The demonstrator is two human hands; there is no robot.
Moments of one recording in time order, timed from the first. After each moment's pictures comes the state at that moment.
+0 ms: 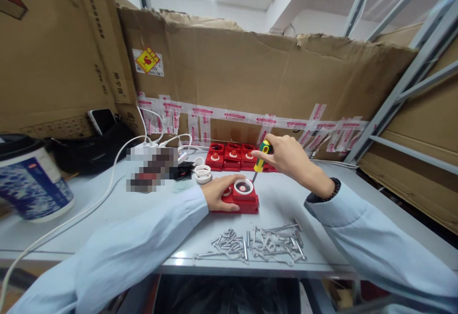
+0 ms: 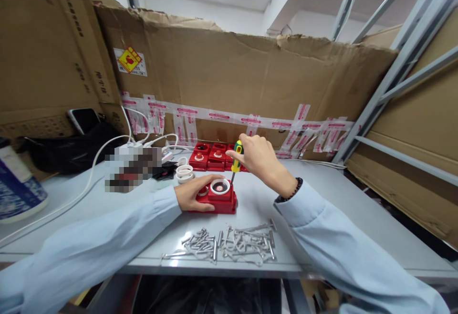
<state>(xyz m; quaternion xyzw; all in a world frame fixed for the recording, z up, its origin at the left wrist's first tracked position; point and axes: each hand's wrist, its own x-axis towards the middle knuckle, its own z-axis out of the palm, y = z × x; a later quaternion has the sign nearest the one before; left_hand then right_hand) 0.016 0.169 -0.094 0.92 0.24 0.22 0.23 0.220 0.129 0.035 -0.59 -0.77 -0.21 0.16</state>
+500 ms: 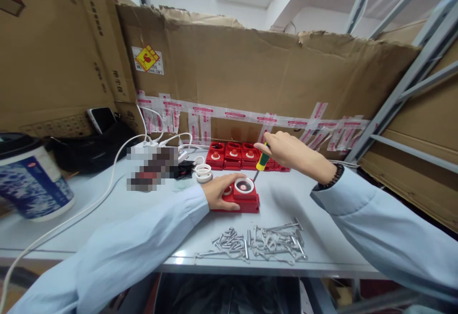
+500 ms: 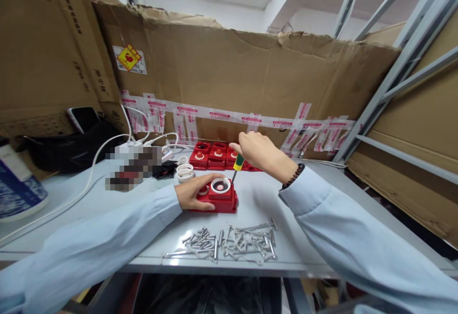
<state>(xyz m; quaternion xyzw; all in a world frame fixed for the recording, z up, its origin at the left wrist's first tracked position) 0.016 0.170 -0.096 0.91 0.23 0.23 0.24 0.223 0.137 0.054 -0.57 -0.80 -0.17 0.03</state>
